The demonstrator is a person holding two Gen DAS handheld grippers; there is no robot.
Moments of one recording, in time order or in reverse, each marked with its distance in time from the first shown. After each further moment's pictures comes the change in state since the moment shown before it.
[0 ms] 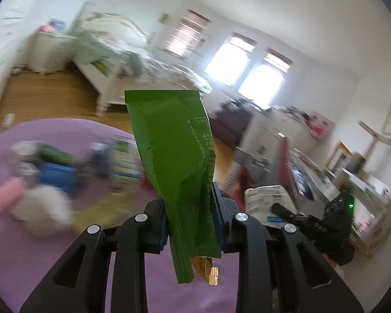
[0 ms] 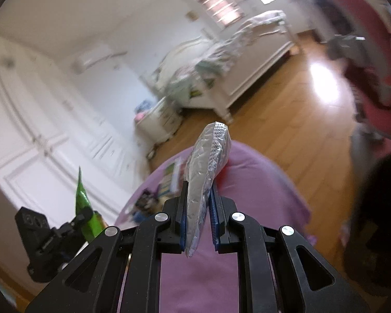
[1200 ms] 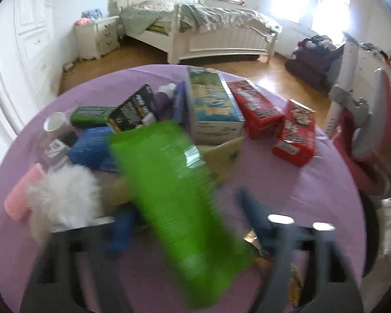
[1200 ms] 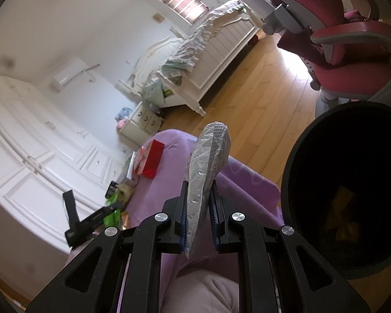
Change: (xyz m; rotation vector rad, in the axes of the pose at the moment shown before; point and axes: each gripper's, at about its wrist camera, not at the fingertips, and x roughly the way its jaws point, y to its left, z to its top) left arm 0.093 0.078 -0.033 0.105 0.289 0.595; right arm -0.048 -0.111 -0.035 0.139 0.038 -0.044
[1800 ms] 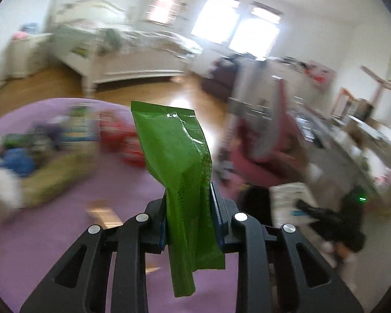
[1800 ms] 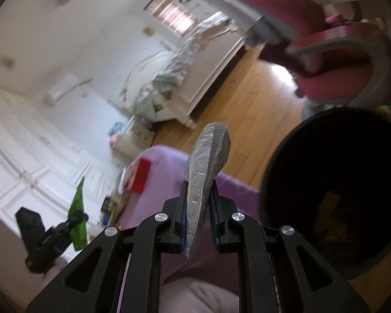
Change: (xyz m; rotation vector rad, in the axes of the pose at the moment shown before) left arm -0.101 -0.096 -0.025 0.106 -0.120 -0.554; right arm -0.033 -0.033 0.012 0.054 -0.093 -0.052
